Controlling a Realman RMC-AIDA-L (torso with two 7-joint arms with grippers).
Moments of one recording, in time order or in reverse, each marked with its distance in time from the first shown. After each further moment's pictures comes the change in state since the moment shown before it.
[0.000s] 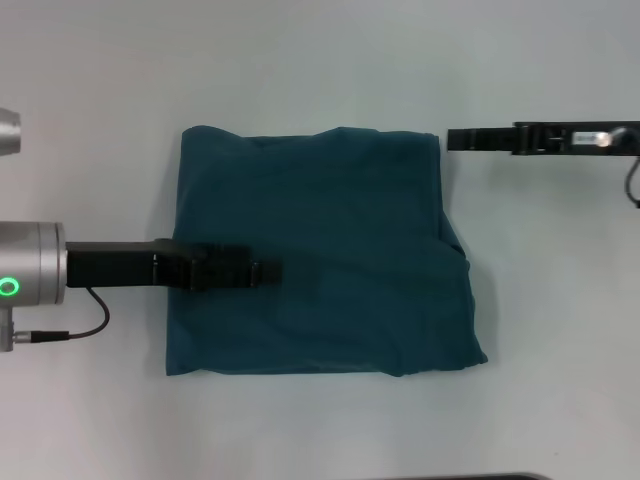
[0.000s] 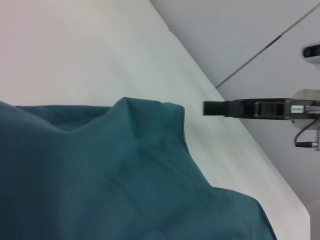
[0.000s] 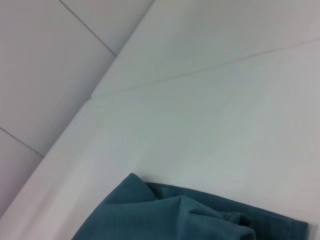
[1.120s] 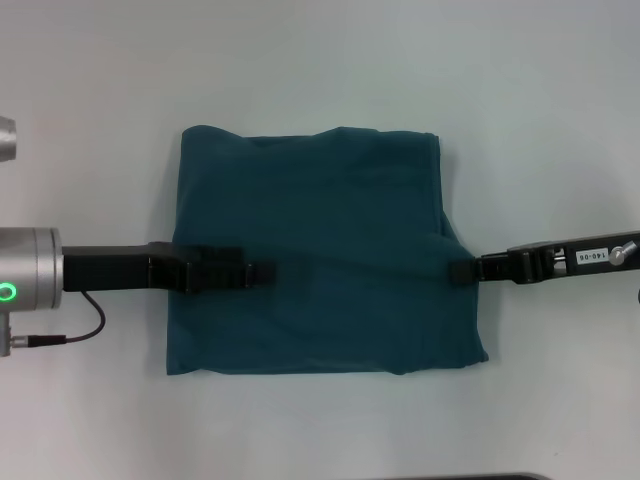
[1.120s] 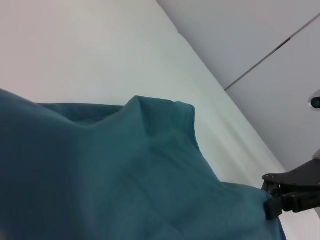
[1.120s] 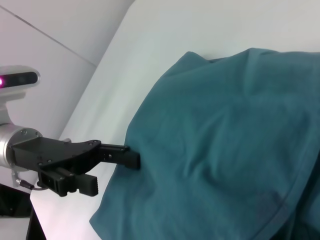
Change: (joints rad) left arm 0.015 -0.001 0.000 0.000 -0.001 -0.023 0.005; right arm -0.083 -0.003 -0.075 -0.056 -0.073 0.206 -0.020
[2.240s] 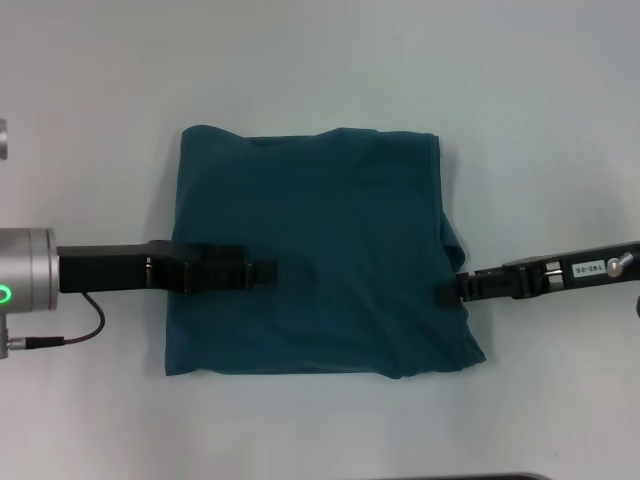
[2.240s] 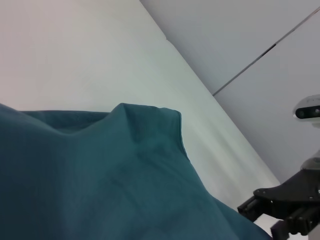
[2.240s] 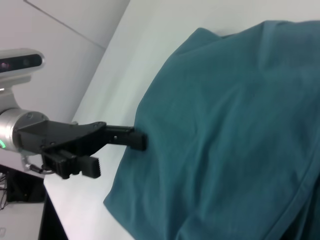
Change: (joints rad) left arm 0.013 -0.003 0.000 -0.015 -0.026 0.033 0.011; right arm 0.001 -0.002 -0.032 -0.009 -0.003 0.026 0.021
